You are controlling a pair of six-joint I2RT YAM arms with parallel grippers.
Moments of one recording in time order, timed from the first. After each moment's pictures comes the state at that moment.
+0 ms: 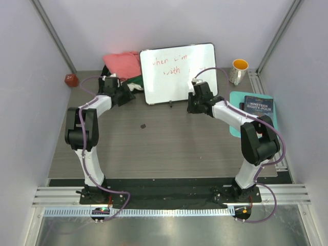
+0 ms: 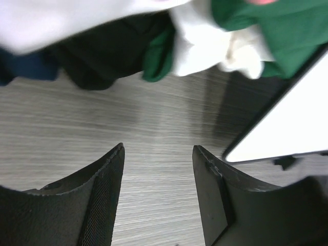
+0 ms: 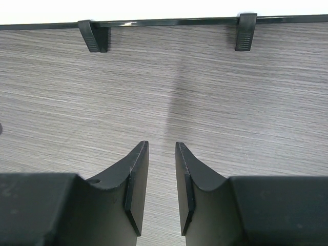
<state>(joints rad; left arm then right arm) -0.10 1.98 1.35 -0.10 0.15 -0.55 0.41 1.75 1.23 -0.27 0.04 0.31</state>
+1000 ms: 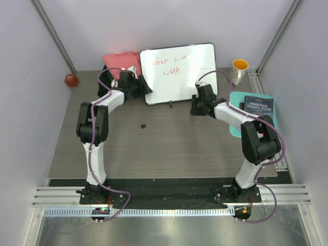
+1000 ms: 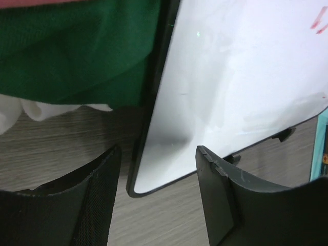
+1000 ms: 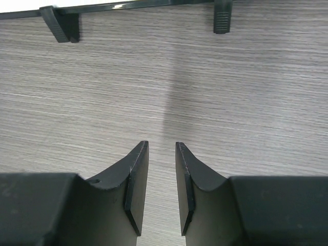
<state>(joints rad) -0.22 2.12 1.56 -0.06 0.27 -0.56 0.37 1.76 1.18 -0.25 0.02 0.31</state>
